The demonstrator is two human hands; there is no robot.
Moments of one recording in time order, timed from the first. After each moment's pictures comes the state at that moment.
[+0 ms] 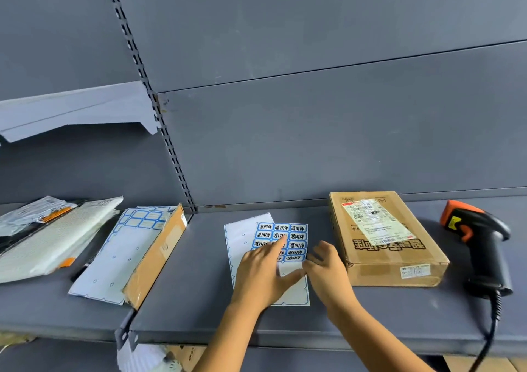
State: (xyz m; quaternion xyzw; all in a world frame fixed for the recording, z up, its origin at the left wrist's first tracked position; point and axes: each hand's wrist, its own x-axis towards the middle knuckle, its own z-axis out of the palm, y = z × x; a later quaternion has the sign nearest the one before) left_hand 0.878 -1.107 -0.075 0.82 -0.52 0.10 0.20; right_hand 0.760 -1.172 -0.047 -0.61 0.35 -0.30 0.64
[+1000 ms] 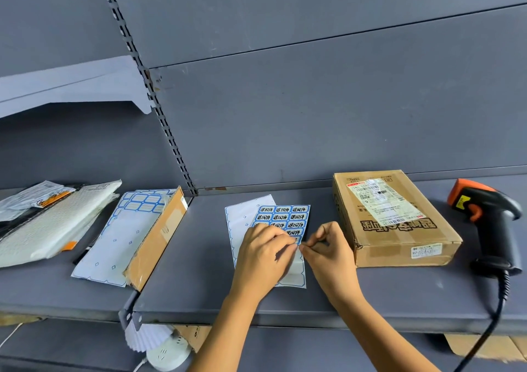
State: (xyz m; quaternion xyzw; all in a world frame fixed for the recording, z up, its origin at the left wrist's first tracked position) left_hand 0.880 -1.102 -0.081 0.68 -0.59 0.27 0.34; right_hand 0.759 -1.178 -0.075 -0.64 0.29 -0.40 0.58
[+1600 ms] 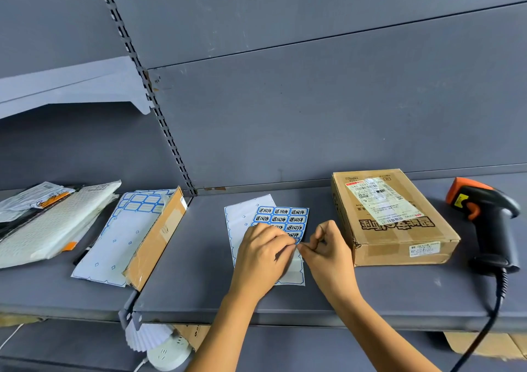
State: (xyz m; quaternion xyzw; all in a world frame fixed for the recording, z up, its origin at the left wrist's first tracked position) left_hand 0.880 -1.100 -0.080 0.67 -0.61 0.26 0.33; right_hand 0.759 -1.176 -0.073 -0.66 0.29 -0.40 0.57
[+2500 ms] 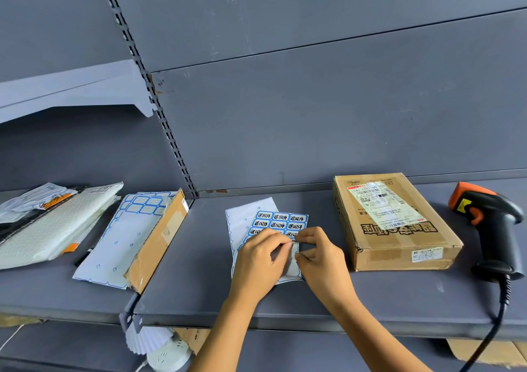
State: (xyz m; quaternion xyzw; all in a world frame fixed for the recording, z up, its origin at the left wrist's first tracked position) left_hand 0.875 -1.094 -0.076 0.71 -0.55 0.14 0.41; right_hand 0.762 -1.176 -0.073 -0.75 0.29 -0.31 0.50
